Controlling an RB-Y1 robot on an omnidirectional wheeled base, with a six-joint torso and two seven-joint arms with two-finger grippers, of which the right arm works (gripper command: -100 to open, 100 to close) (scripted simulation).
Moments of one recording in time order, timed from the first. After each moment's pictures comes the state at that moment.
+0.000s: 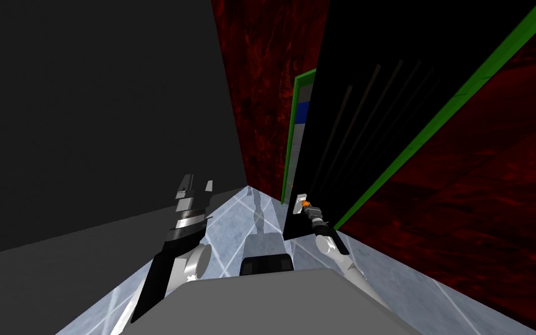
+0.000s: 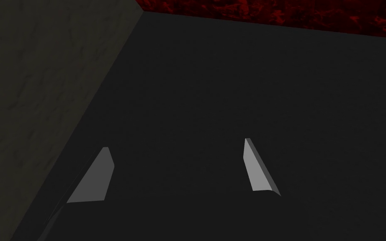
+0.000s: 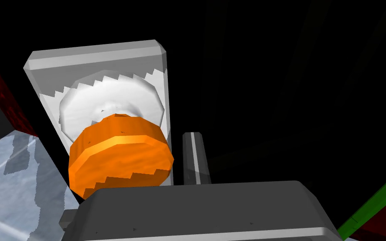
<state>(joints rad) 0.22 -0.41 0.16 -1.47 -1.04 -0.40 -0.96</state>
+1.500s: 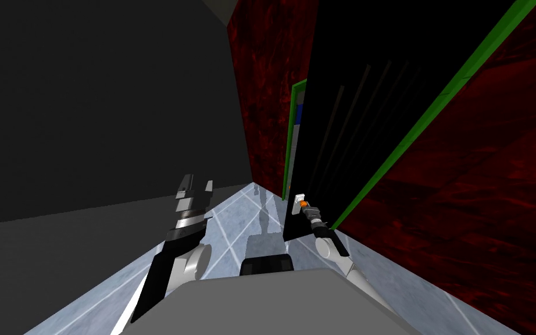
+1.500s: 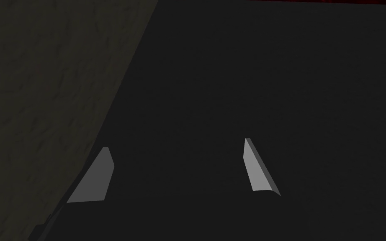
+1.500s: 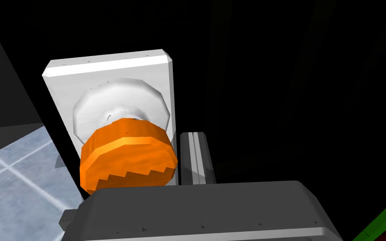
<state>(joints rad) 0.23 -0.46 0.23 -1.49 -1.02 -0.45 -1.01</state>
